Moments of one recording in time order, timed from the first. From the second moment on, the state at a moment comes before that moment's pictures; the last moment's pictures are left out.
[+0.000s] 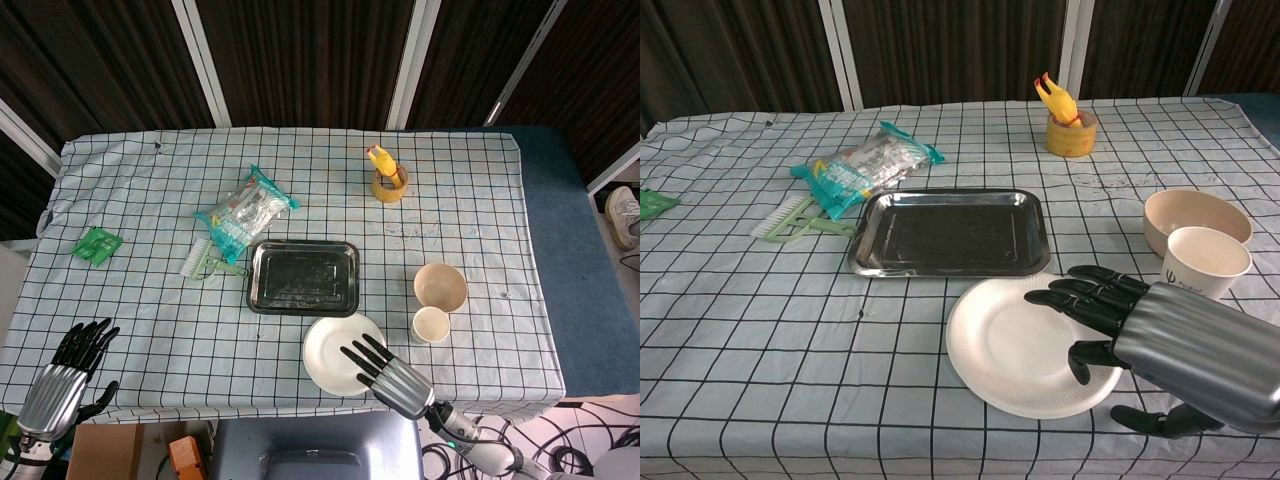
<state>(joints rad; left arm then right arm) -0.09 -1.19 0.09 -1.52 1.74 1.56 -0.03 0.41 -1.71 -0.17 -1.12 -1.94 1.31 -0.26</state>
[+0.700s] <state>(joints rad) -0.09 -1.19 0.09 -1.52 1.74 1.55 -0.03 0.41 -1.80 -0.15 -1.00 -1.93 1.36 -0.23</state>
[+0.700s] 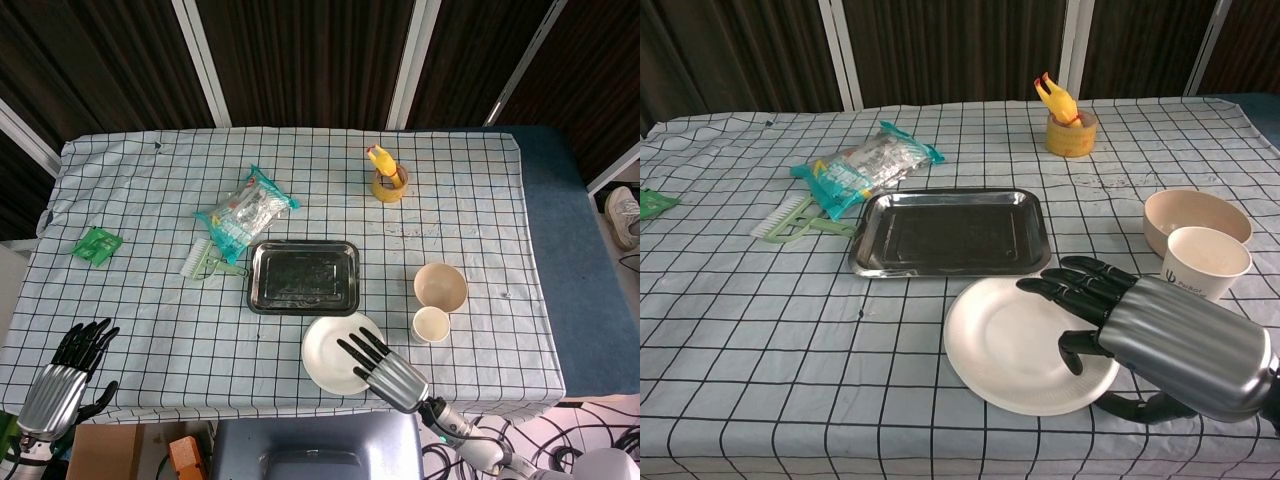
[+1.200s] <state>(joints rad) -0.08 -1.19 0.09 -1.52 1.74 1.56 -0.03 0.42 -1.83 -0.16 -0.97 -1.92 1.38 -0.20</state>
